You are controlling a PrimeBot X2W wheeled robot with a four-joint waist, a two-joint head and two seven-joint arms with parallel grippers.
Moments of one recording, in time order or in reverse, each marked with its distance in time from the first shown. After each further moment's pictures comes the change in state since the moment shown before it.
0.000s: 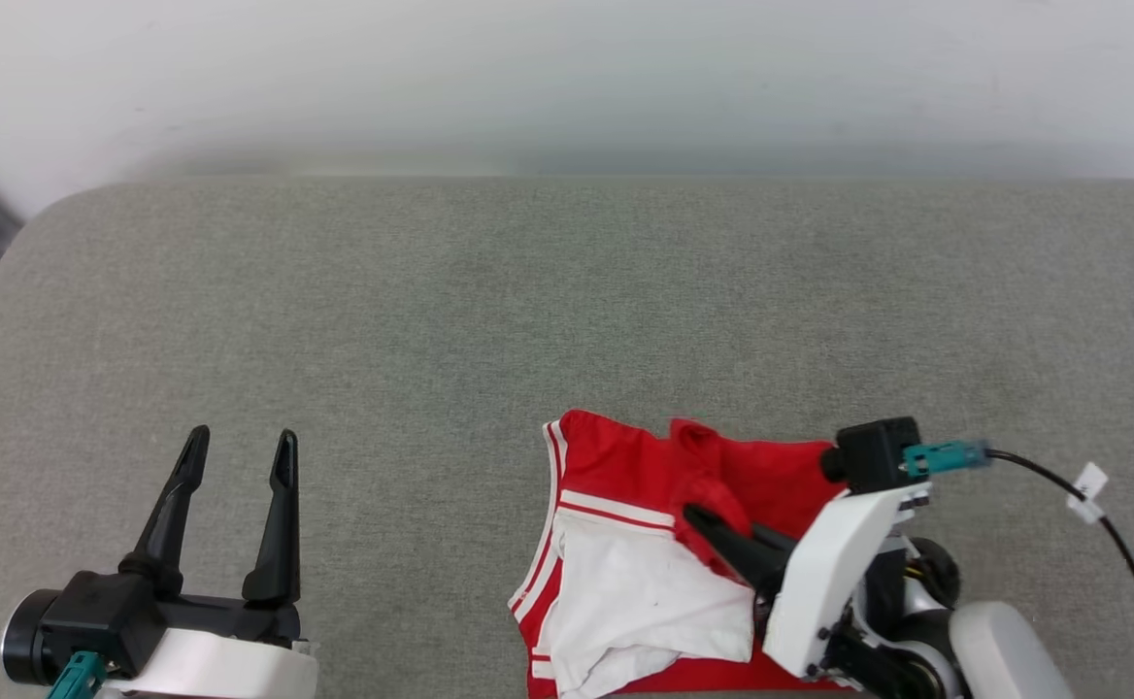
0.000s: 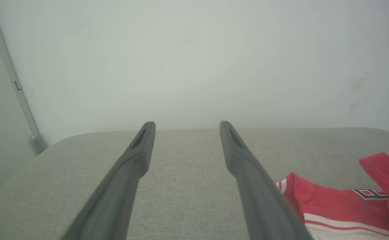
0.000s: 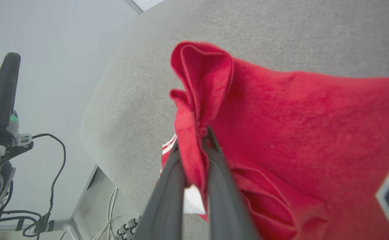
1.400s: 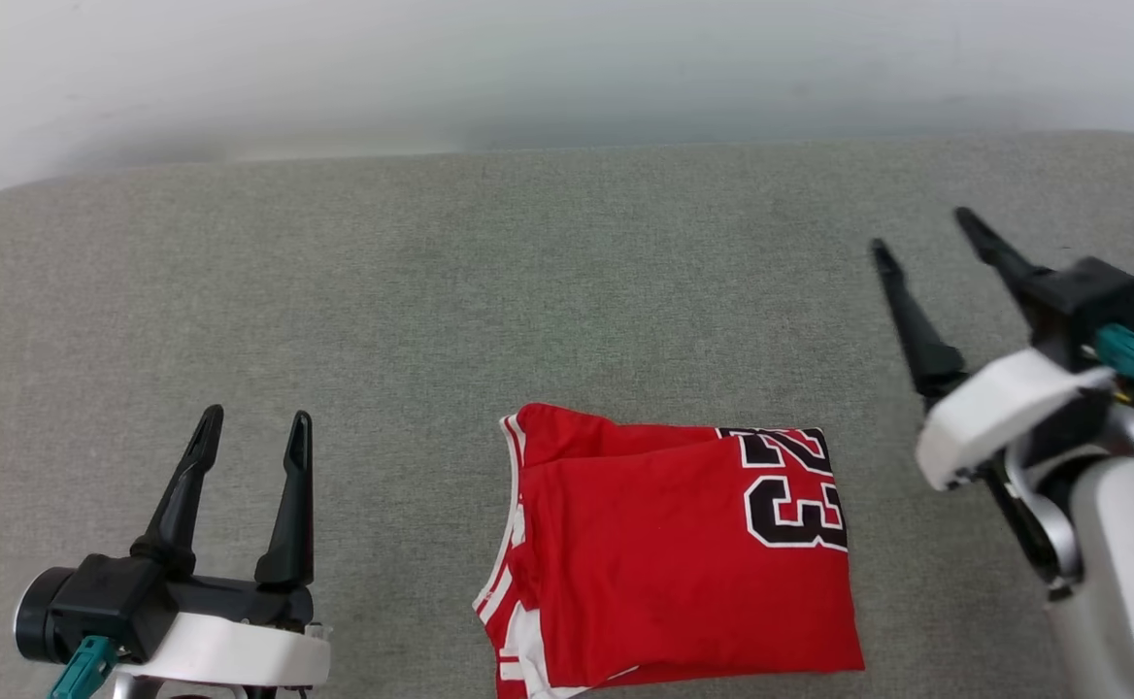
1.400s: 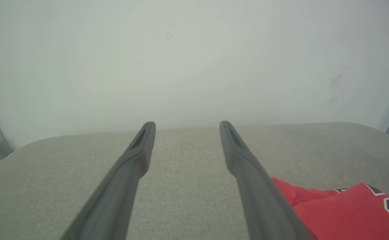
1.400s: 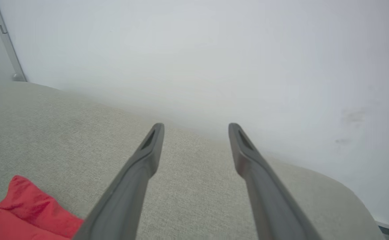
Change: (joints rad) left arm -0.028 -0.005 -0.019 -0.007 0.000 0.000 0.000; right arm -0.247 -0.168 -0.100 0.036 -0.549 0.000 -0.492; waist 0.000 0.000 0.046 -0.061
